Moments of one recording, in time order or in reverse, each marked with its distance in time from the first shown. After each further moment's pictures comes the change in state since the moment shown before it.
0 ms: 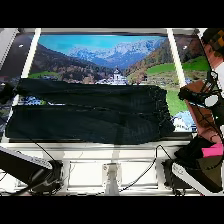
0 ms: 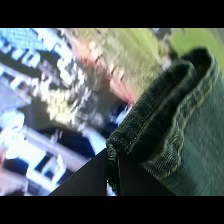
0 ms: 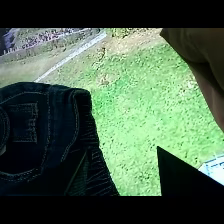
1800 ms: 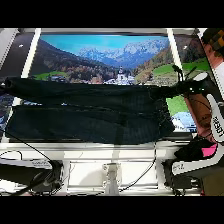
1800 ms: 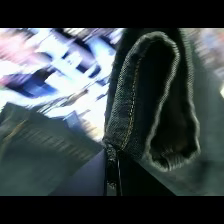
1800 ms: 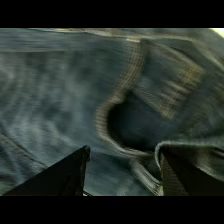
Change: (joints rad) left arm -0.002 0.316 0.000 0.203 -0.423 -0.141; right arm 0.095 -0.530 0.455 0.433 0.586 -0.560
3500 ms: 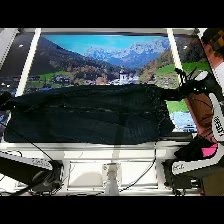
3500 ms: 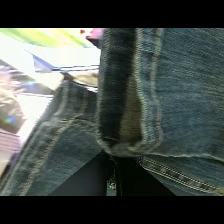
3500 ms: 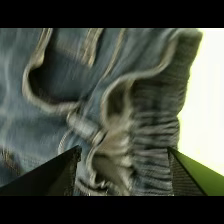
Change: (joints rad) left arm -0.048 -0.142 0.000 0.259 -0.063 -0.028; right arm -0.041 -0.001 0.035 -0.252 0.074 0.138
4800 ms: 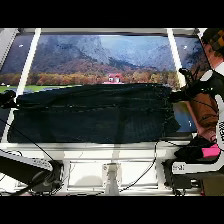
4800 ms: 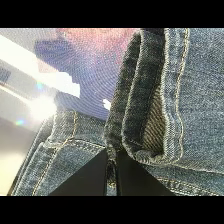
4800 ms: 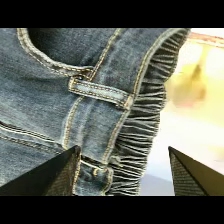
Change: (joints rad) left arm -0.048 -0.001 0.000 0.032 0.000 0.000; right arm -0.012 0.098 -0.023 -0.220 -0.018 -0.024
